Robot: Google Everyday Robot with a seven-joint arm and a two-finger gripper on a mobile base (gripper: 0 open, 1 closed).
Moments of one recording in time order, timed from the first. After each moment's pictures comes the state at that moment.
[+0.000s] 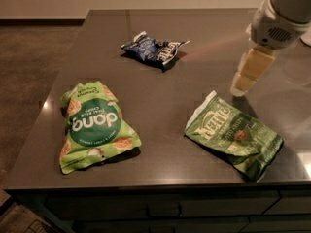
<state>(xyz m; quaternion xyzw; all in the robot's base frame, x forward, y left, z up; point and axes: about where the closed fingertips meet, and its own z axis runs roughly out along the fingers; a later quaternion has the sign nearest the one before) 0.540 -0.206 0.959 -0.56 0.81 -0.05 0.19</state>
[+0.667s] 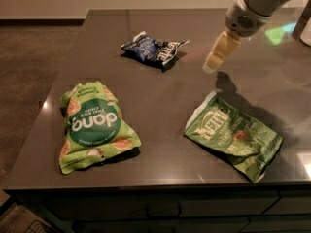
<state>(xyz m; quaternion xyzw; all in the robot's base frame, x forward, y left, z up) 0.635 -0.174 0.943 -0.51 0.83 0.00 0.24</state>
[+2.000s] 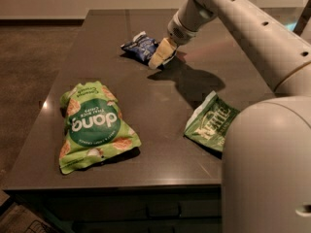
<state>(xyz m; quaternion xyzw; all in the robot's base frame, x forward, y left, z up) 0.756 -0.039 0.865 -0.48 0.83 0.09 0.27</state>
